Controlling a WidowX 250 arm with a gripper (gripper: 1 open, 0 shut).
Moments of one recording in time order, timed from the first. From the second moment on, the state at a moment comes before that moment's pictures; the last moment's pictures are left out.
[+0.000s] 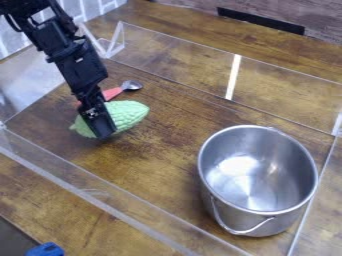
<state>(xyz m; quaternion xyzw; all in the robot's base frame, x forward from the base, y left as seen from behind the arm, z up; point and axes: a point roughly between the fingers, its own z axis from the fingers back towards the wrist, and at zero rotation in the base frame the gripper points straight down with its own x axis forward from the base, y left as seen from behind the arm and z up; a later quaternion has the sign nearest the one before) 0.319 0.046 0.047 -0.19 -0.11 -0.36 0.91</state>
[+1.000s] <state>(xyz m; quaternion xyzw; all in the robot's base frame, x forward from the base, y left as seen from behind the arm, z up) 0.326 0.021 0.074 -0.21 -0.10 -0.36 0.91</state>
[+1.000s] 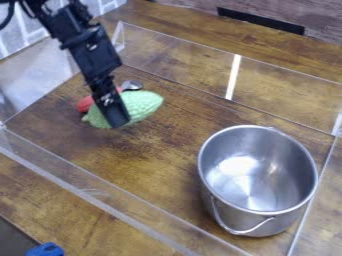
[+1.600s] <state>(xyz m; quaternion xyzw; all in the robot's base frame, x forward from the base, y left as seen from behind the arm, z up) 0.324 -0.082 0.118 -0.19 -0.07 -0.43 0.88</state>
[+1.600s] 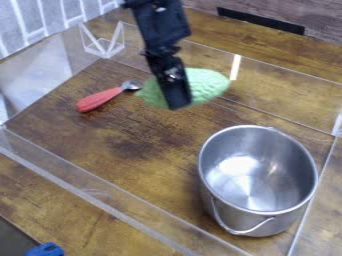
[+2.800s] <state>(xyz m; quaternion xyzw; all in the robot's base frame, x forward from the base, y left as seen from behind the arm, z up) 0.290 -0.154 0.101 -0.21 -0.04 -0.48 0.85</state>
